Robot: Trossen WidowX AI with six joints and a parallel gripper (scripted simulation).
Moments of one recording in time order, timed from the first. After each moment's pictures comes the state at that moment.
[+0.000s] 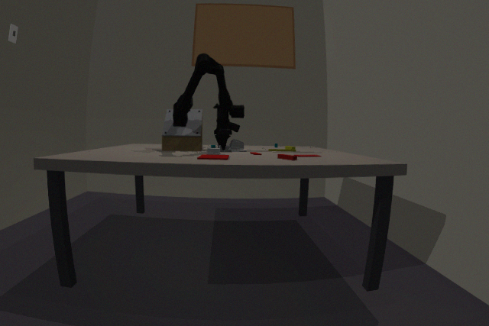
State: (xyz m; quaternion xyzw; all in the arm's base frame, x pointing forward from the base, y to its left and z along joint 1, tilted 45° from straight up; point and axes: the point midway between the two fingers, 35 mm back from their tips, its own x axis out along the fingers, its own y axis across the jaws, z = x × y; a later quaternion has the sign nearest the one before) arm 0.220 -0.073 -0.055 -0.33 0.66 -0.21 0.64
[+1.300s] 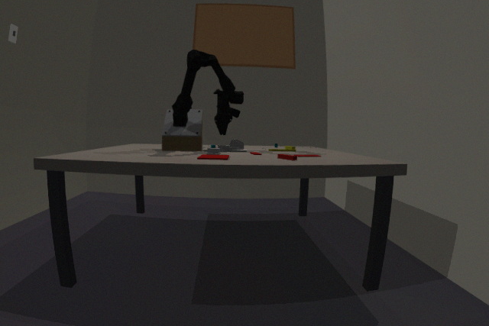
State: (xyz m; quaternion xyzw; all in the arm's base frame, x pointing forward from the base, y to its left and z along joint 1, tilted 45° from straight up) arm 0.218 -0.022 -0.006 -0.33 0.66 -0.21 0.64
